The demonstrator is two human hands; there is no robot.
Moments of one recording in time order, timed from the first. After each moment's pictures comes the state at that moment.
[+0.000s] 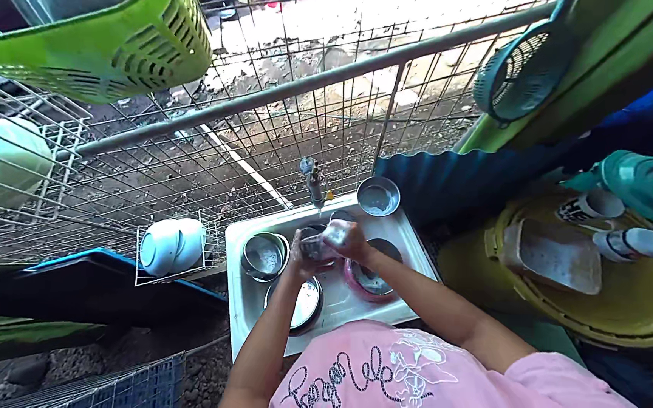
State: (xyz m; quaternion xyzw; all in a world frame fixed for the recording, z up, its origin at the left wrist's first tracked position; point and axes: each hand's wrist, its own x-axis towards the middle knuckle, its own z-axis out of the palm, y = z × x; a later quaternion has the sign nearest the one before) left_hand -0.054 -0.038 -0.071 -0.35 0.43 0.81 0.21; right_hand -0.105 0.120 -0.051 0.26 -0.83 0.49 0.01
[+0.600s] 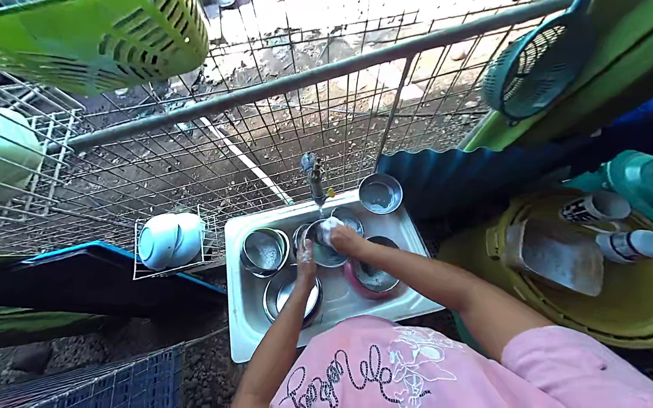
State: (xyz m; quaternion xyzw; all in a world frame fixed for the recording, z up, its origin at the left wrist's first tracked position) left_hand -0.036 -0.014 -0.110 -0.24 0.65 0.72 -0.02; right_hand -0.124 0.111 -0.083 0.37 -0.89 0.17 -0.21
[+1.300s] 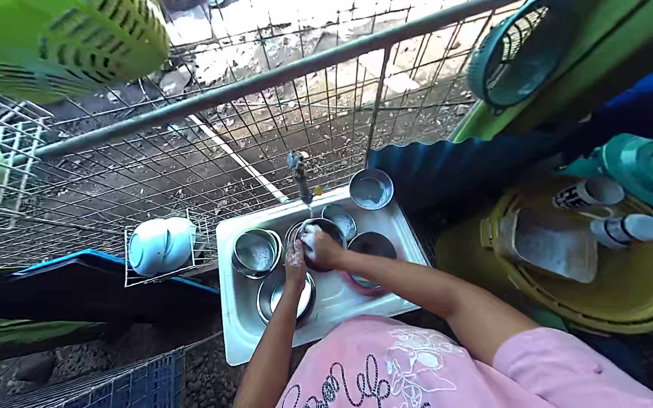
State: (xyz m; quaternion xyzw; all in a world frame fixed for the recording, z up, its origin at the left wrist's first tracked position) left_hand -0.026 -0.013 -0.081 -0.20 0.71 0.67 -0.04; right_hand -0.094 0.095 -0.087 0.37 -0.83 0.37 -0.17
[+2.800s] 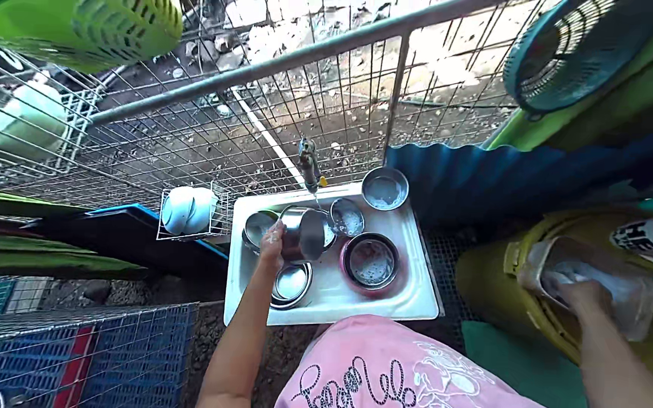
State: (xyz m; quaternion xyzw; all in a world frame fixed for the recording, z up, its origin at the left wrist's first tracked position) left_hand -0.027 -0.028 -0.024 -0.38 0.61 0.70 -0.02; right_hand -0.092 0.603 -0.120 -0.34 -0.91 0.20 -0.14
